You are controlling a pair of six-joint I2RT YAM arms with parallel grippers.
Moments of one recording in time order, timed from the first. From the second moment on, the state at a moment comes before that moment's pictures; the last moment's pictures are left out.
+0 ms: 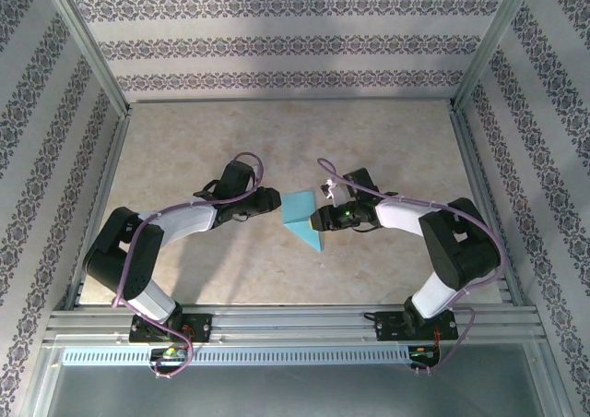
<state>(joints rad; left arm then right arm) -0.48 1.59 0.83 -0.02 0.31 -0.72 0.42 1.65 0.75 -0.13 -0.65 0.27</state>
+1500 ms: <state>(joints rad) -0.44 1.63 0.80 0.10 0.42 -0.82 0.37 1.55 0.74 -0.08 -0.71 0.28</state>
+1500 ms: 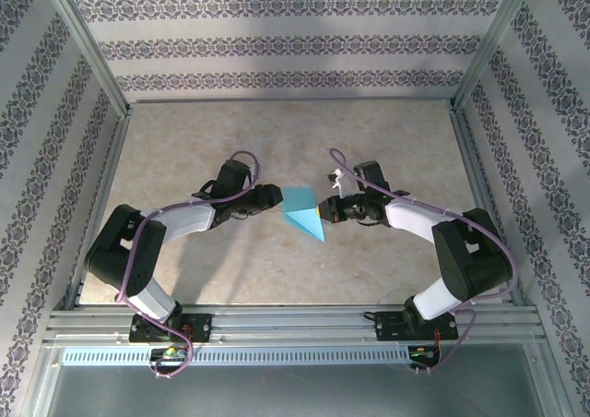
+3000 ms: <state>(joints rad) -0.50 1.78 0.92 0.12 0.38 -0.95 0.68 1.26 0.76 -0.48 -0.08 0.32</state>
